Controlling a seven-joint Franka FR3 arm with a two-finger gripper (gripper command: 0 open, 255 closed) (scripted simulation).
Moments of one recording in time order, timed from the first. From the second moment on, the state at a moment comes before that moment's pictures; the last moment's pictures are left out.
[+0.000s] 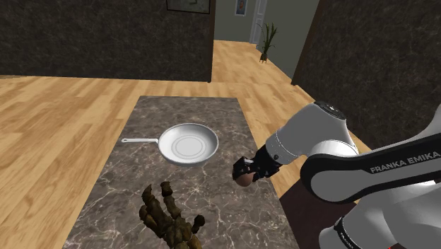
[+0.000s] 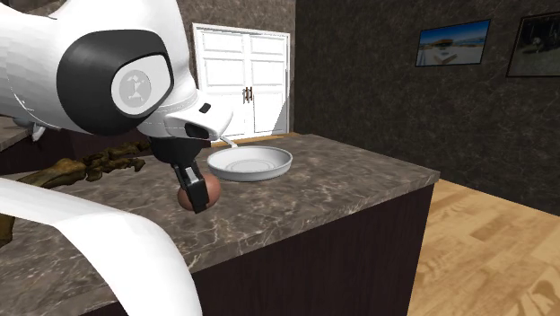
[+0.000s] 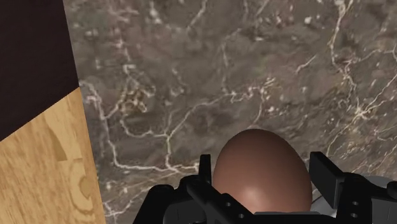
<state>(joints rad) 0.38 -0.62 0.24 -3.04 0.44 2.84 0.71</state>
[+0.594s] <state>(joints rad) 0.37 -0.65 0.24 -3.04 0.43 2.81 0.72</state>
